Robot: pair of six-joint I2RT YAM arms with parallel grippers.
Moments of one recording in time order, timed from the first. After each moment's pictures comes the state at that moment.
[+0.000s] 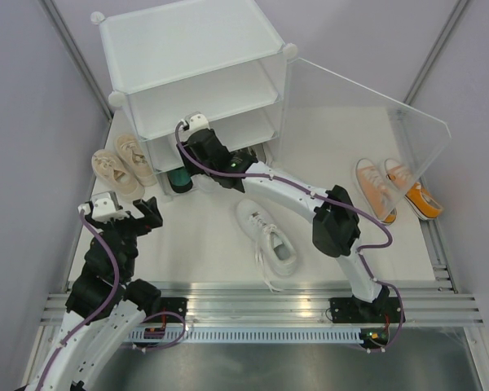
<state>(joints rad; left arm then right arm) -0.49 0.24 0.63 -0.47 -0.62 -0.28 0.95 2.18 2.04 -0.34 0.36 0.22</state>
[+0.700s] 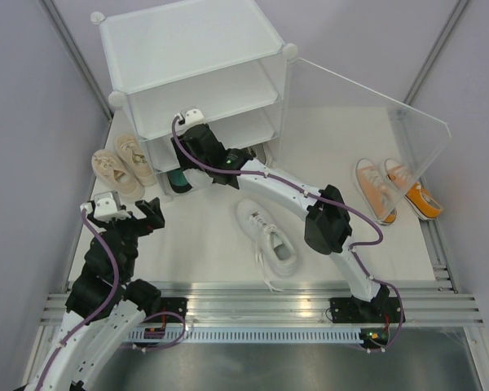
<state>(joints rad) -0.50 0.24 0.63 -0.47 -0.59 -0.28 0.95 2.27 2.18 -0.32 0.34 0.23</state>
